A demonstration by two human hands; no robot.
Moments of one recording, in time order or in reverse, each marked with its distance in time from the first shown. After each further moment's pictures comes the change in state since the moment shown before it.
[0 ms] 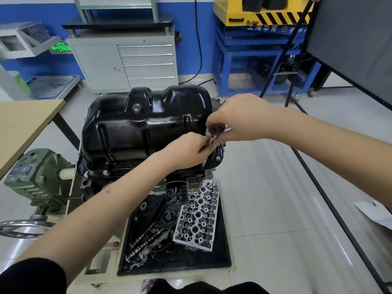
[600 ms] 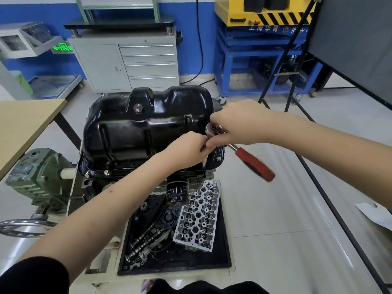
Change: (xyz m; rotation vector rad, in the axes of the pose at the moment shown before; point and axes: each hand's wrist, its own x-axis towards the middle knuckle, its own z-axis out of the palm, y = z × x) left_hand -0.001 0.000 0.000 -0.012 0.031 -0.016; right_hand 0.004 -0.004 0.006 -0.007 -0.028 0.073
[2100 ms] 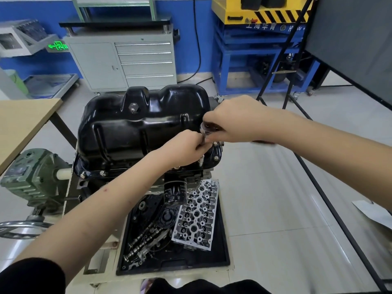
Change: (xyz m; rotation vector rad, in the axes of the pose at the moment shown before) left_hand 0.005 -0.004 0.000 0.053 -0.008 0.027; right_hand 0.002 0.001 0.000 -0.013 0.050 -0.046
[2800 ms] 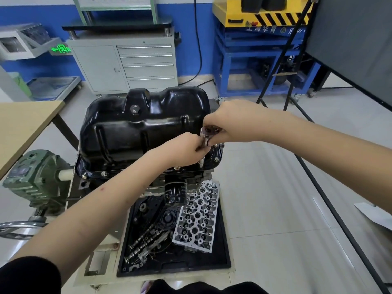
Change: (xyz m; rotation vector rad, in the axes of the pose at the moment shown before) left_hand -0.001 0.004 -0.006 -0.007 -0.118 -0.072; right_hand 0.000 0.001 -0.002 0.087 -0.054 -0.024
